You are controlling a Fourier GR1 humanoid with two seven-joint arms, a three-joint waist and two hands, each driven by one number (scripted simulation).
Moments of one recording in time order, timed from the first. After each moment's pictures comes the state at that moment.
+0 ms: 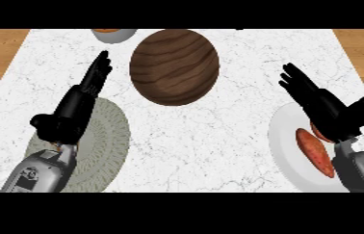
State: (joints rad) left arm -0.26 0.35 -0.25 -1.66 0.10 0.19 0.13; right arm -0.23 -0.52 0.17 -1.47 -0.48 0.12 0.10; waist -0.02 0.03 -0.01
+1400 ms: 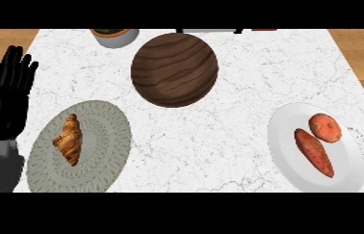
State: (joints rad) left arm -0.19 0.42 0.11 -1.53 0.27 0.15 -0.03; right arm 0.27 -0.98 -0.27 -1.87 -0.06 0.52 -0.65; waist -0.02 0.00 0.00
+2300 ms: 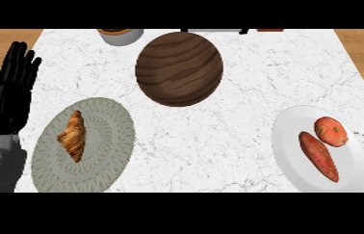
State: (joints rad) left arm -0.23 0.41 0.12 -1.49 0.26 0.11 -0.04; right arm 0.33 -1.25 -0.17 -1.75 0.38 0.38 -0.81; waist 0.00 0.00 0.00
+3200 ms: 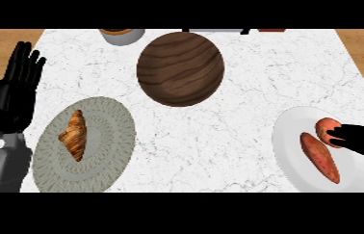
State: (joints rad) left arm -0.24 0.37 0.14 -1.48 0.22 0.08 -0.04; right arm 0.02 -1.02 0.14 -1.44 0.64 0.34 -0.81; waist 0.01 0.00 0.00
